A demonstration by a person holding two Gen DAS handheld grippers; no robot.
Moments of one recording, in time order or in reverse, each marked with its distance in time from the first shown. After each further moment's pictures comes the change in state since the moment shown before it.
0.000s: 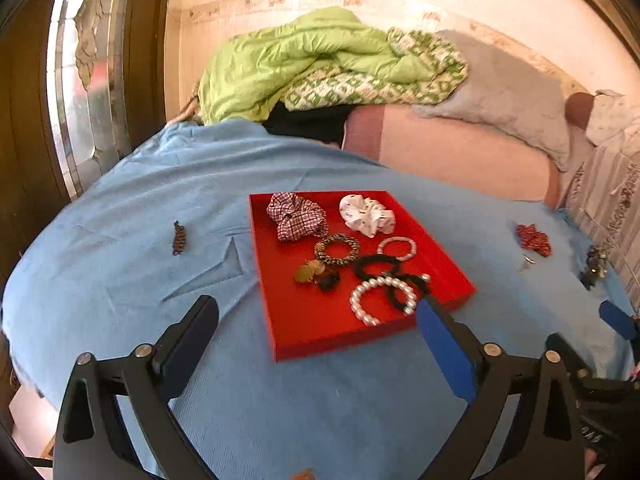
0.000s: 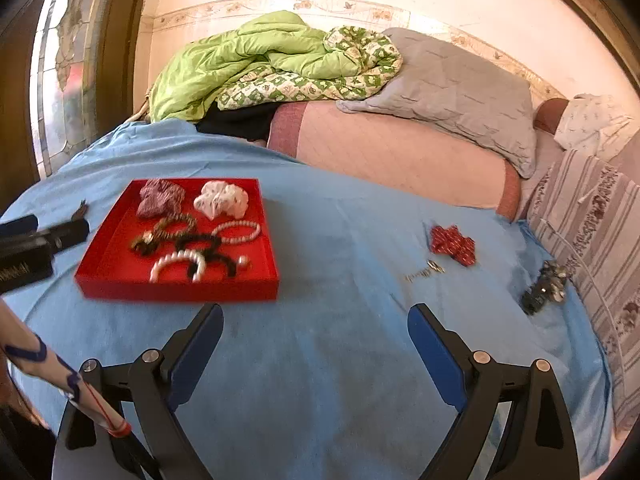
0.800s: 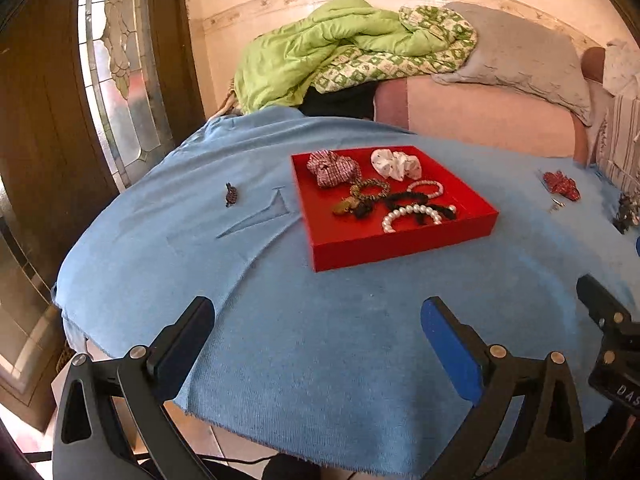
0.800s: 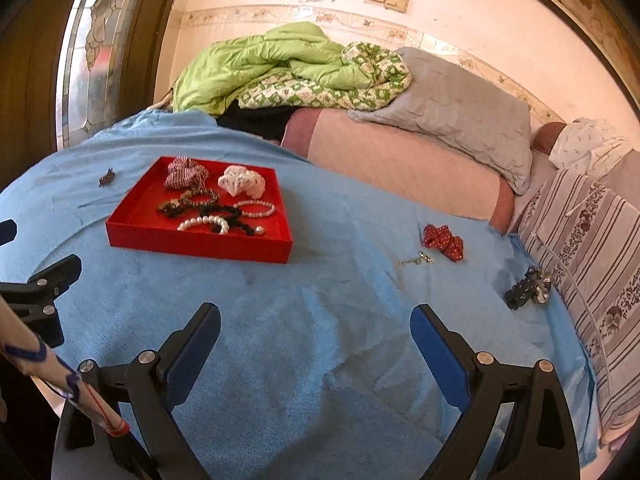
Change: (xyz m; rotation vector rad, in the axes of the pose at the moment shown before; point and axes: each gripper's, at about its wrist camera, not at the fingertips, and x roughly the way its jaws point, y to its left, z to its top) left arm -0.035 -0.014 -0.067 0.062 0.027 0.209; right arm -0.030 0.016 -0.032 -0.076 -0.021 0.005
